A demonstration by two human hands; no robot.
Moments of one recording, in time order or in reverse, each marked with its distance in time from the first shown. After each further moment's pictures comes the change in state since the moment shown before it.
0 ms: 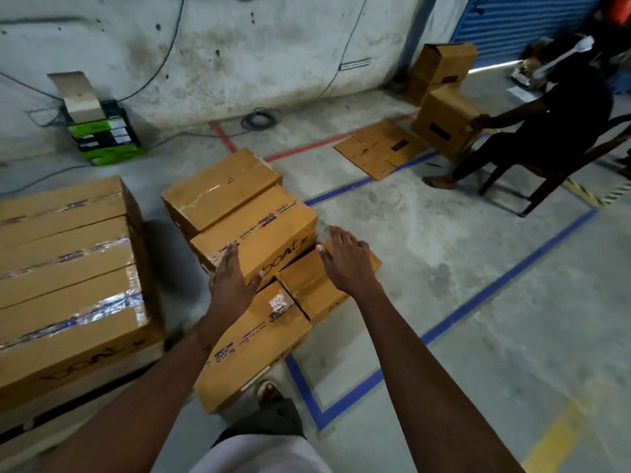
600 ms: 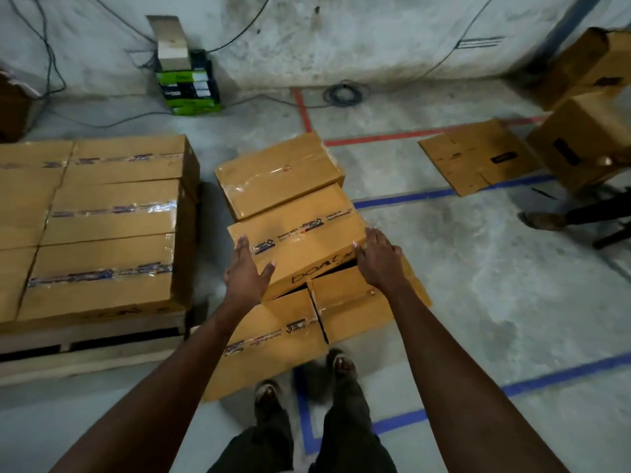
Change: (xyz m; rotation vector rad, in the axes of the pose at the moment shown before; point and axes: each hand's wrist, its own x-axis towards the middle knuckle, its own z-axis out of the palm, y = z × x) left_hand 0.151 -0.008 0.031 -0.056 0.140 -0.373; right_hand 0.248 0.059 0.075 0.034 -0.202 -0.118
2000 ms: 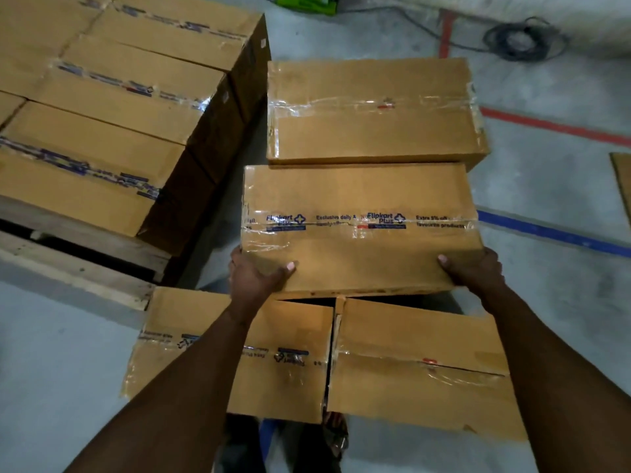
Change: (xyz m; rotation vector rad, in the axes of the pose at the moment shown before) left_hand 0.203 -0.223 0.282 -0.433 0.271 -0.529; right_hand 0.382 0.206 0.303 0.429 -0.293 0.335
